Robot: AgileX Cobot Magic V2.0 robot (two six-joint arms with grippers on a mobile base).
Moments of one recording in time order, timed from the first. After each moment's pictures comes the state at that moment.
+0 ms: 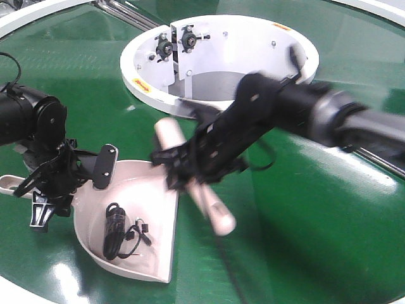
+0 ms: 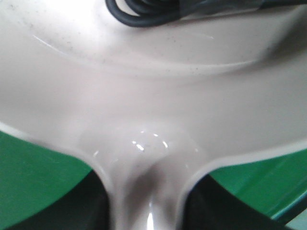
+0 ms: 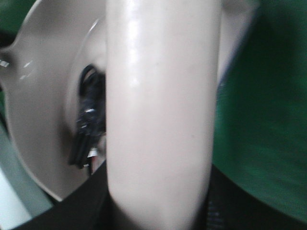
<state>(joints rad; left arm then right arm) -0.29 1.78 -1.25 0.15 1.07 1.24 0.54 1.89 -1.52 0.47 0.92 0.04</state>
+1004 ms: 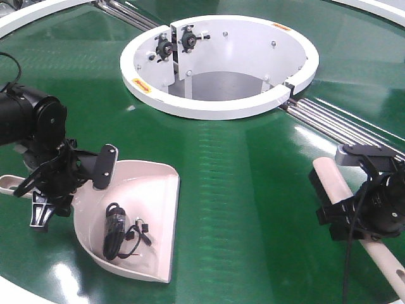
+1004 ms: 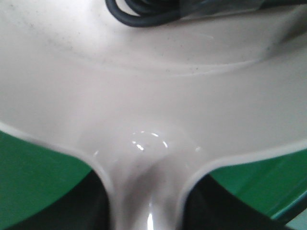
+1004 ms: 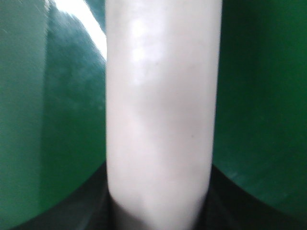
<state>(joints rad) -0.29 1.78 -1.25 0.15 1.07 1.24 0.06 1.41 -0.85 0.19 0.89 -0.12</state>
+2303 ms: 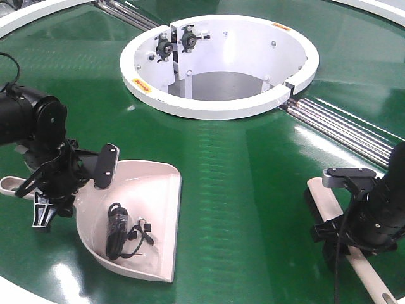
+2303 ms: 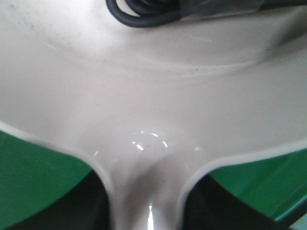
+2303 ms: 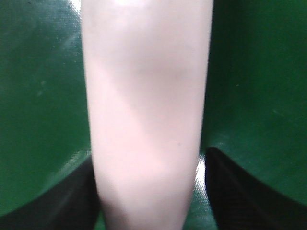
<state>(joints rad) -0.29 1.78 -1.25 0.13 1.07 1.24 0.06 1.60 -0.85 0.14 0.87 -0.12</state>
